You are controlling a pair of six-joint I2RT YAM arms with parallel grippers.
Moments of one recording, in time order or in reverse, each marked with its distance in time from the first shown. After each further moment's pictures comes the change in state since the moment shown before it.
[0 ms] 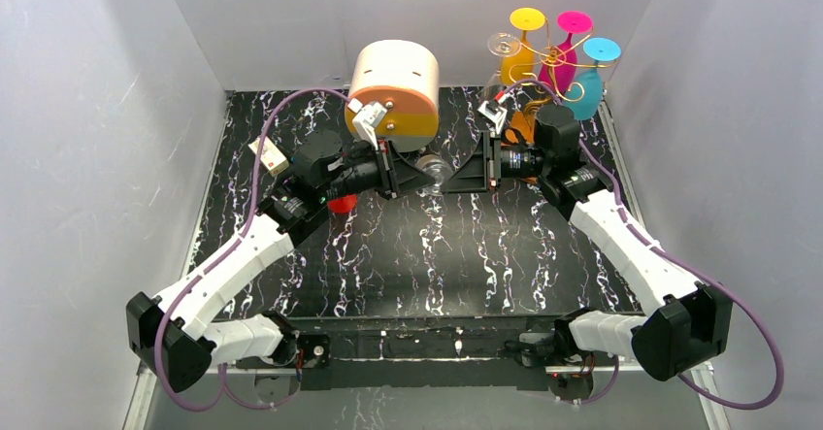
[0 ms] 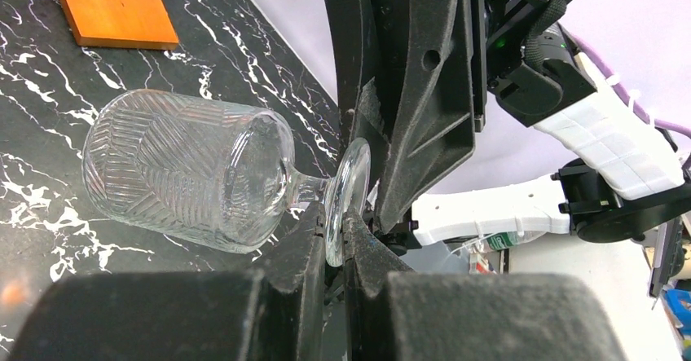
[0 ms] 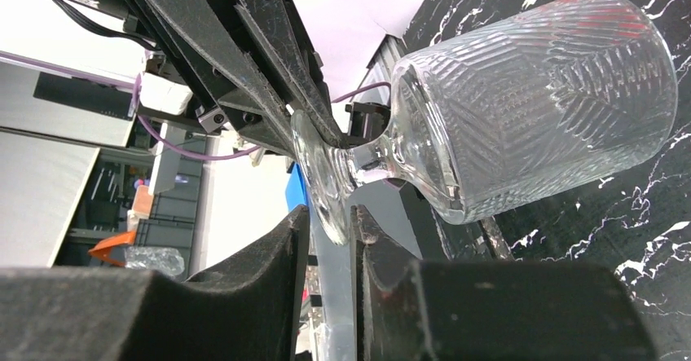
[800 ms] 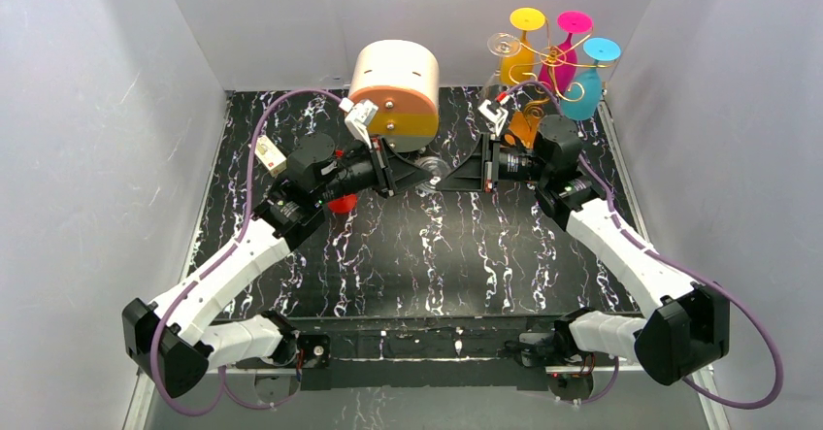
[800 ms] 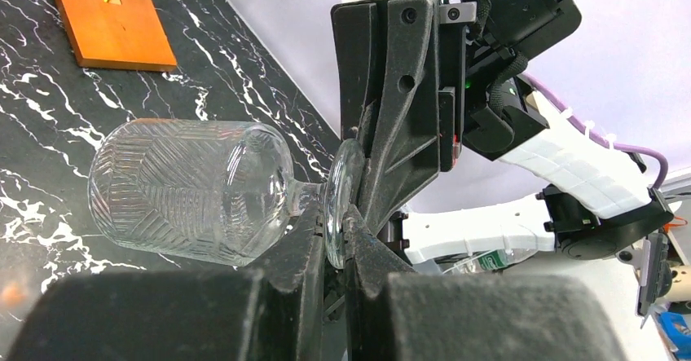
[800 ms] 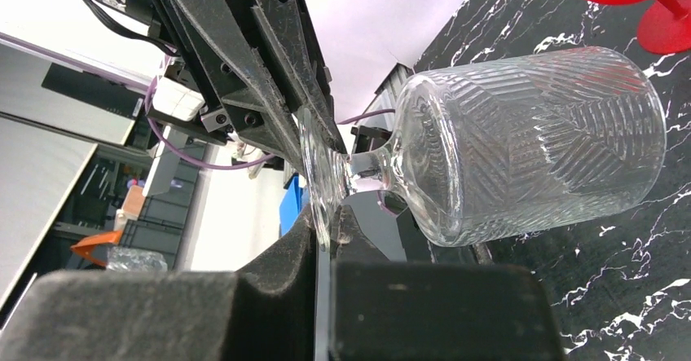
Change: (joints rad) left arm 0.001 -0.033 -0.029 0.060 -0.031 -0.042; right arm 0.024 -0.021 -0.109 0.305 0.031 0.126
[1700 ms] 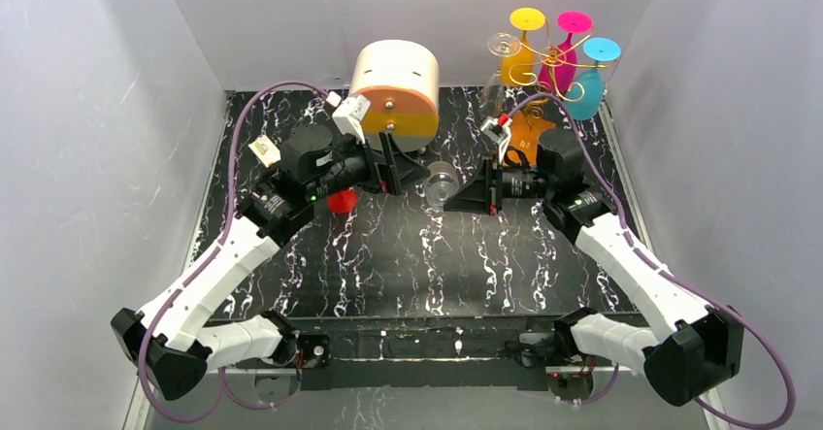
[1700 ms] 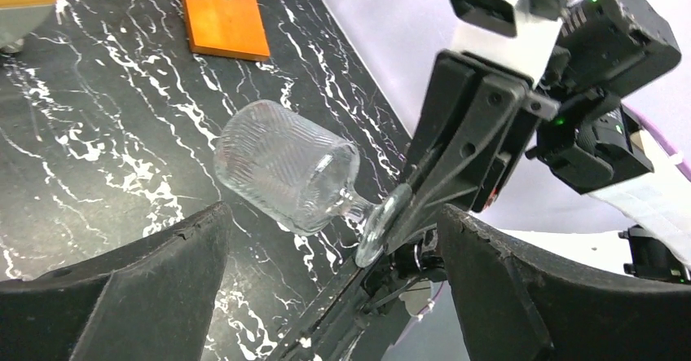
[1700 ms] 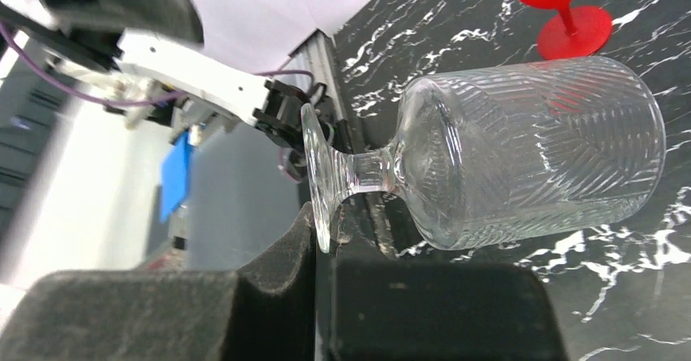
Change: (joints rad) left arm 0.000 -0.015 0.128 -0.287 -0.154 0.116; right arm 0.010 -0.085 -0.032 -0.240 0.040 -0.449
